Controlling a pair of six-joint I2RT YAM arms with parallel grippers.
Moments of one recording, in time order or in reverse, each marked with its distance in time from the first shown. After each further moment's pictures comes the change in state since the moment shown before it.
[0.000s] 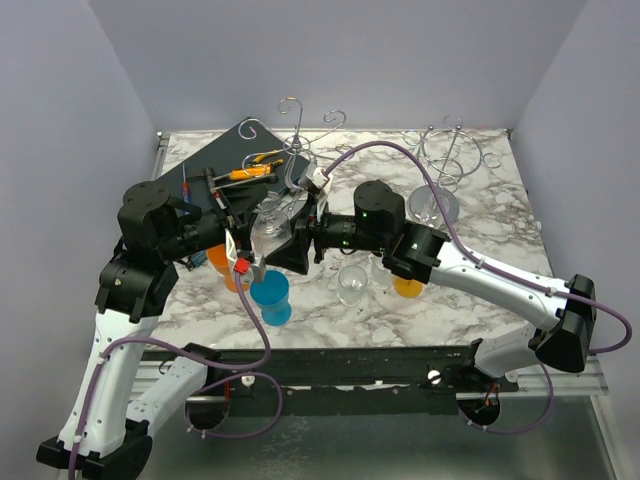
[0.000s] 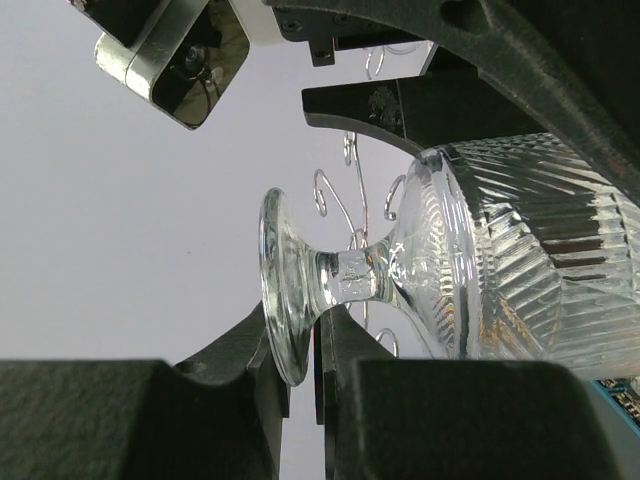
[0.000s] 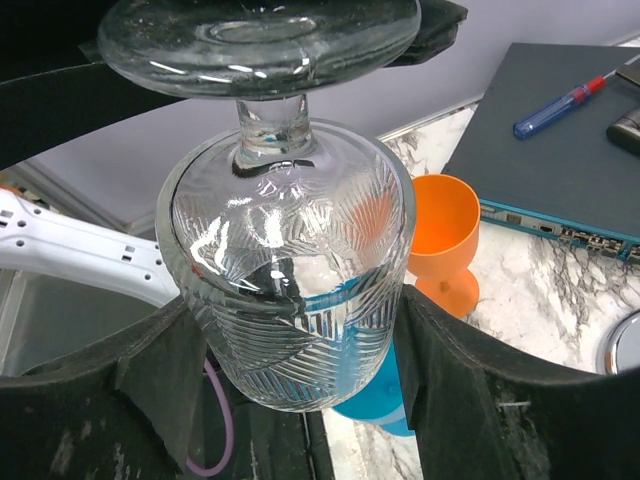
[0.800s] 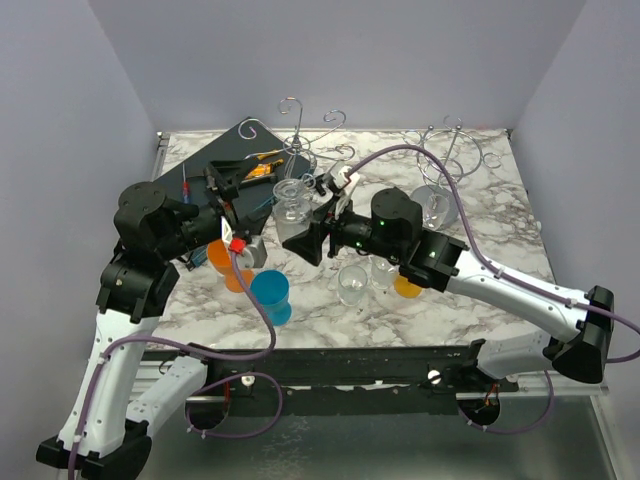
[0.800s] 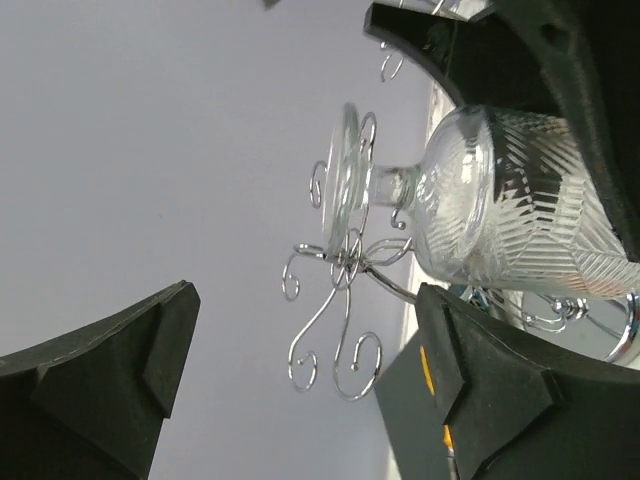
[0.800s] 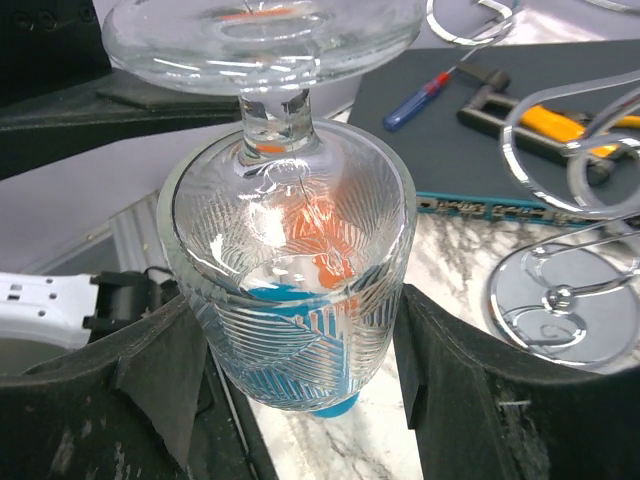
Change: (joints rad) left arm 0.000 -0.008 -0.031 0.115 -0.023 -0.214; right arm -0.003 -0.100 -0.090 -0.025 0.242 -0.058
